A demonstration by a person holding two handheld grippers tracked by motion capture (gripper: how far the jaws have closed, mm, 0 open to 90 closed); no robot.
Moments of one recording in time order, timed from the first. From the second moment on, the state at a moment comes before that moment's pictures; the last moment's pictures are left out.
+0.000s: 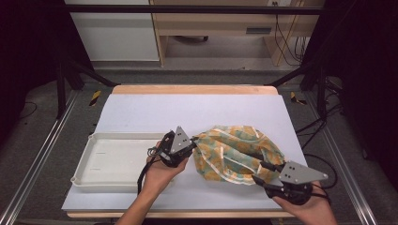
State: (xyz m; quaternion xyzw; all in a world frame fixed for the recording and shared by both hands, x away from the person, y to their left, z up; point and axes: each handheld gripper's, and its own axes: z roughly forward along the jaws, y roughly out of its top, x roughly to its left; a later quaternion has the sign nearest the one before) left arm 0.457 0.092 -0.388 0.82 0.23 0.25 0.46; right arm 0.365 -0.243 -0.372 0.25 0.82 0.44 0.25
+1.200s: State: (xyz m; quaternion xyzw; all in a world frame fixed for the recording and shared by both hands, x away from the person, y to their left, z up) left arm 0.423 0.137 -0.388 0.86 0.22 0.23 0.39; right arm 0.391 -0.265 -0.395 0.25 0.85 0.41 0.21
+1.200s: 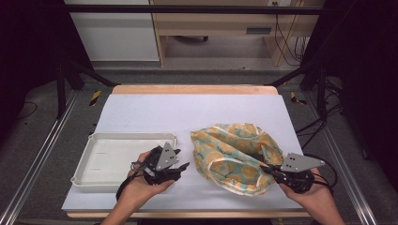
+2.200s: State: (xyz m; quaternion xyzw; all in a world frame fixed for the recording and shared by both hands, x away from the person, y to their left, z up) left arm 0.459 0.031 -0.366 0.94 0.05 0.10 0.33; right arm 0.365 -0.231 -0.397 0.17 0.88 0.40 0.19
